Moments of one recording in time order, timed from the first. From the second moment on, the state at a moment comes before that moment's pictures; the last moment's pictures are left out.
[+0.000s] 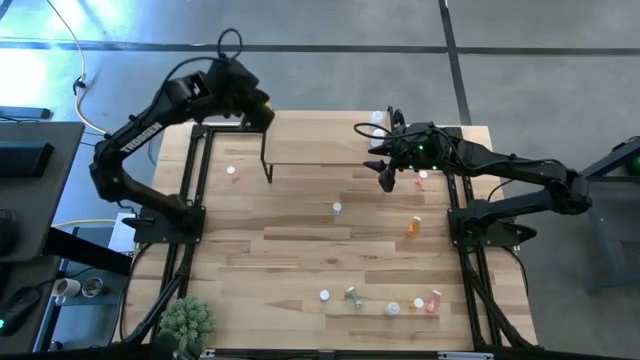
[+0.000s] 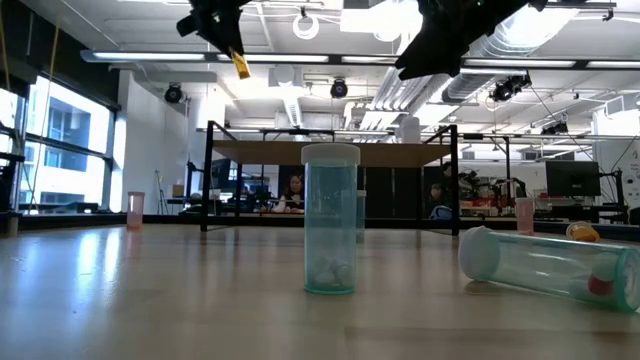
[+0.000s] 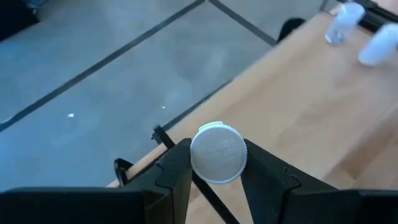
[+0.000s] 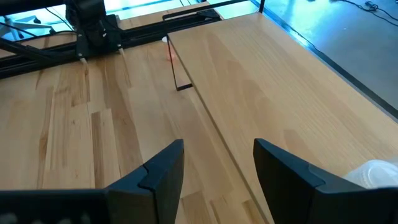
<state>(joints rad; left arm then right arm) 0.74 1.40 1.67 -1.05 -0.24 -0.12 -0.32 1.11 0.97 -0.36 0.00 0.04</state>
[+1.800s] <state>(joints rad) 0.85 1.84 1.81 -1.16 -0.10 0.01 -0.32 1.11 0.97 -0.38 0.00 0.07</state>
